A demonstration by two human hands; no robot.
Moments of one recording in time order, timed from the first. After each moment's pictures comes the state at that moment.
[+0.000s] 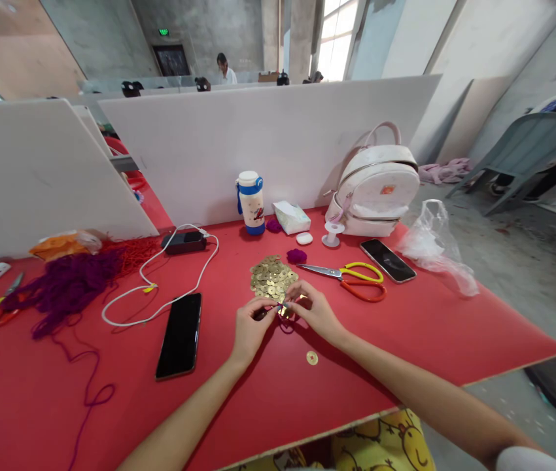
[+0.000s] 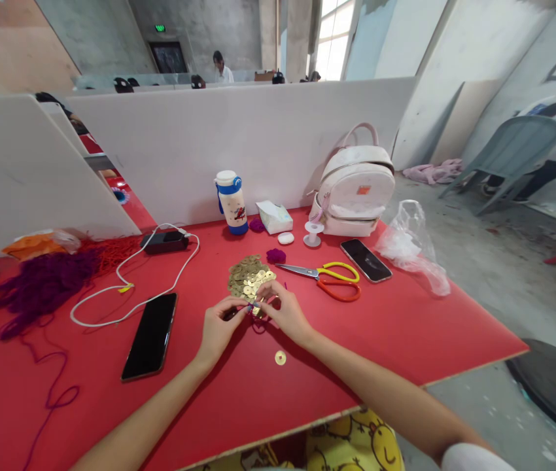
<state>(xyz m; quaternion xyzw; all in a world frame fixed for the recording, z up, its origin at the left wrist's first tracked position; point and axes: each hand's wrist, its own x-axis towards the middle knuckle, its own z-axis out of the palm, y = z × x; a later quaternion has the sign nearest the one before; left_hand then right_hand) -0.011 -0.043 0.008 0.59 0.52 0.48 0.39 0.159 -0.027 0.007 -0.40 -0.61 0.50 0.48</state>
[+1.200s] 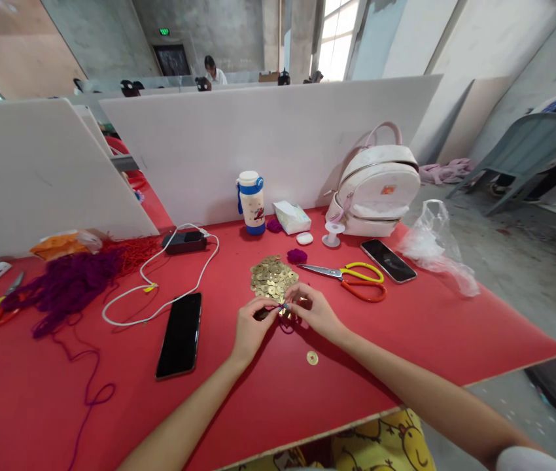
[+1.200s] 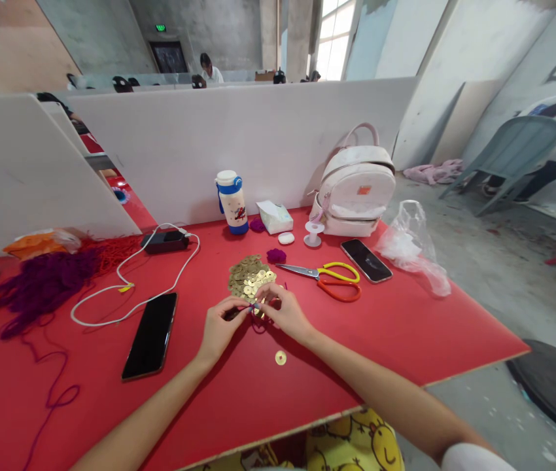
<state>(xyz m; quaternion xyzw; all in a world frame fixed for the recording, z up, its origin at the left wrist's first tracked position) -0.012 -0.042 0.006 0.62 0.50 0.48 0.36 0.162 -0.024 0.003 -0.41 -0.64 0.48 0.45</state>
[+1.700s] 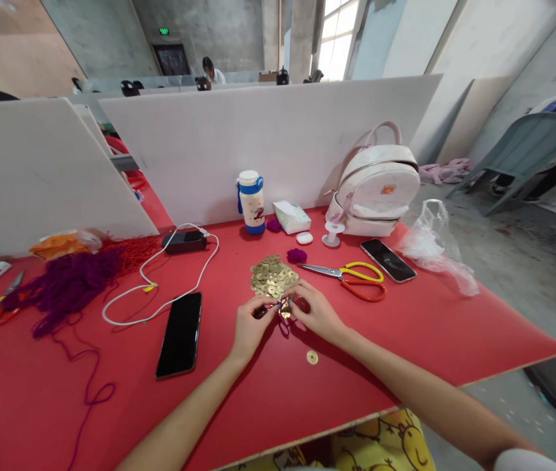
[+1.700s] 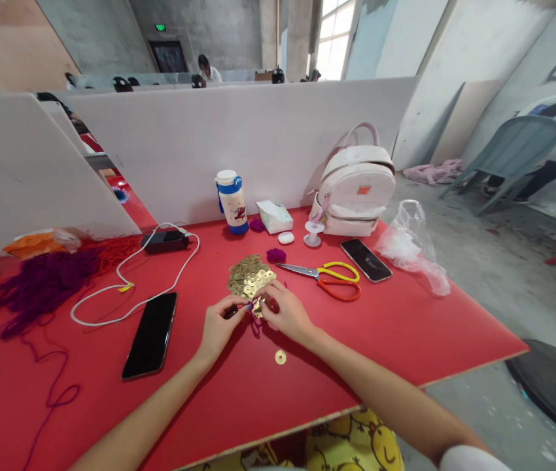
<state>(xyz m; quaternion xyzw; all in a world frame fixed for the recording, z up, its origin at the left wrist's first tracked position) -0.013 -0.040 0.004 0.59 0.51 0.49 0.39 0.167 -0.026 0.010 -0.43 -0.75 0.32 0.39</state>
